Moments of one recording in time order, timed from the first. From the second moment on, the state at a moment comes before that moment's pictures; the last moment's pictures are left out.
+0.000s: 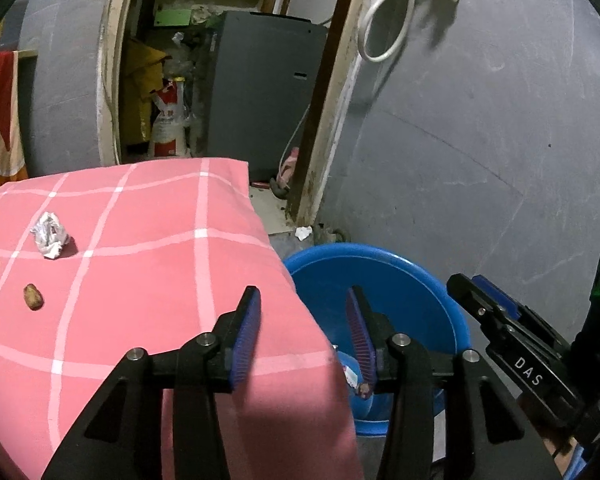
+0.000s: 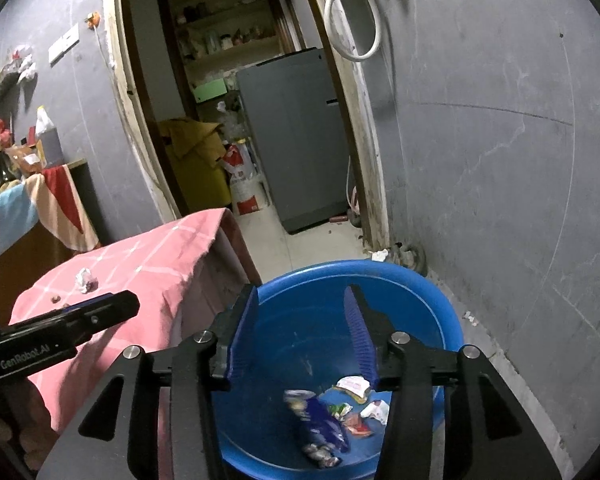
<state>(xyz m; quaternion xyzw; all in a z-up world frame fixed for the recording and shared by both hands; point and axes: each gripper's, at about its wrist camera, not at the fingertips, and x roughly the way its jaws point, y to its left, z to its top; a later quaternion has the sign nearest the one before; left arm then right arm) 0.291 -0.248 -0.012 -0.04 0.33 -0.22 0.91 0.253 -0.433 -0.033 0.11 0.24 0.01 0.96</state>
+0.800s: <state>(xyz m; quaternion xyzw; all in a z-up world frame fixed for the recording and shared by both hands) 0.236 -0.126 0.059 -0.07 0.15 -0.12 0.98 0.232 -0.354 0.042 0.07 0.10 0.07 0.99</state>
